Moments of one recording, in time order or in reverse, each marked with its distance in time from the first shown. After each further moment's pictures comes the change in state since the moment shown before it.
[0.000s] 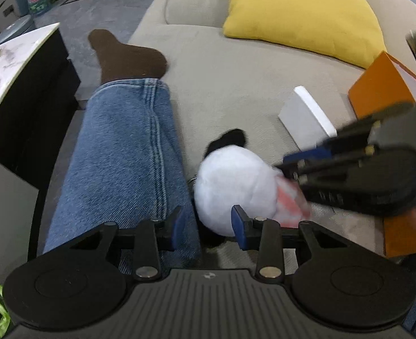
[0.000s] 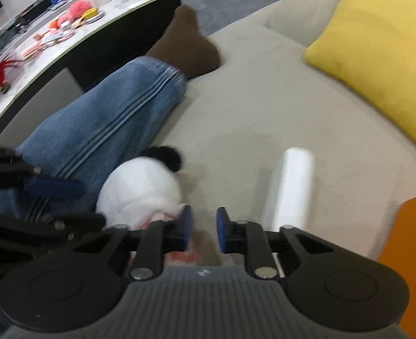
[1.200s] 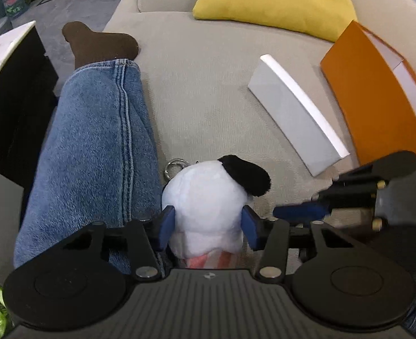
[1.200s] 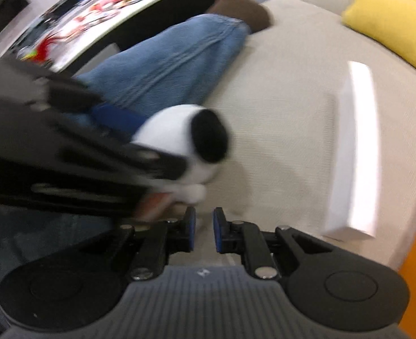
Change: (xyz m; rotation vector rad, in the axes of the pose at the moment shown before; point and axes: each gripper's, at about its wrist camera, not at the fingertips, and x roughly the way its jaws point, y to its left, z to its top) left arm 0.000 -0.011 -0.023 0.086 0.044 -0.086; right arm -0.016 0.038 -0.077 0.056 0.012 0.095
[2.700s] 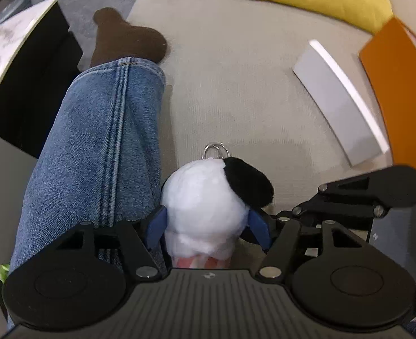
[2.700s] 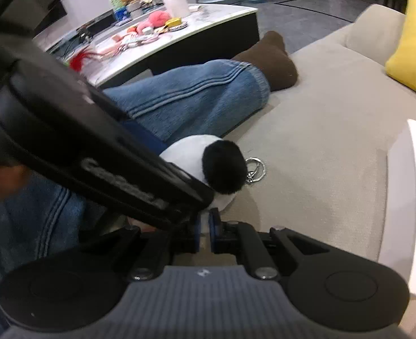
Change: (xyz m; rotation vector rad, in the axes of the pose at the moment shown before) left arm 0.011 0.026 0.007 -0.026 0.111 0.108; right arm 0.032 0.033 0.013 -0.143 -0.147 0.123
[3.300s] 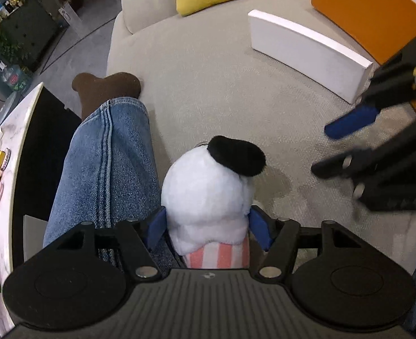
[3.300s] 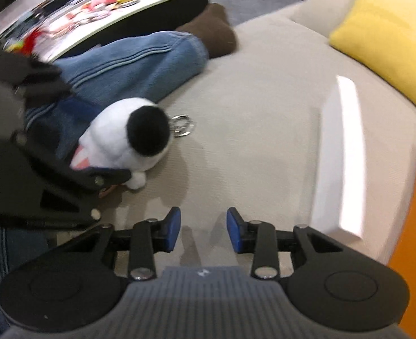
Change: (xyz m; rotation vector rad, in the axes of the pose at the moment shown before) left arm 0.006 -0.040 -0.044 0.357 -0.159 0.193; right arm -0.025 -0.019 -0.018 0.063 0.083 -0.237
